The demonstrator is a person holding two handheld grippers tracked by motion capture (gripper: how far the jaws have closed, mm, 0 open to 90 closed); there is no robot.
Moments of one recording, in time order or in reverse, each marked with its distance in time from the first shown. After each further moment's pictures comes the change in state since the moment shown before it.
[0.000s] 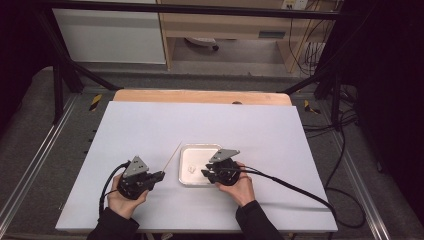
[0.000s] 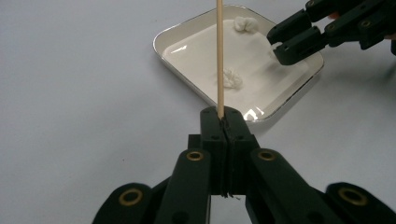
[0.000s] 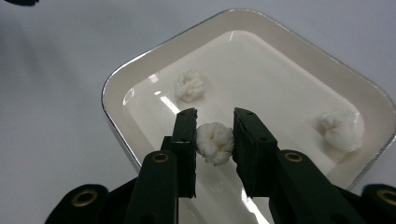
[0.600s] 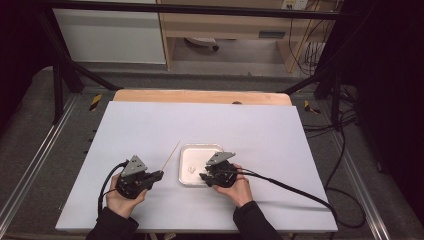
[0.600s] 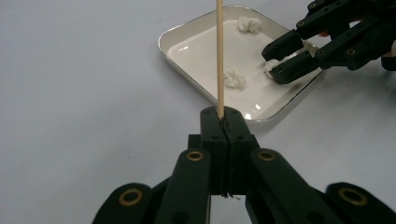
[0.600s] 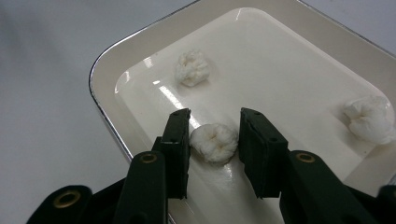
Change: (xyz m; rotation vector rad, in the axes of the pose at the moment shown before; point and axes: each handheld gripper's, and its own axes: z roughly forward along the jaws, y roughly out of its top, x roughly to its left) left arm 0.004 0.000 -0.002 0.003 0.008 -0.010; right arm 0.002 -0.009 0.017 0.042 0.000 -0.007
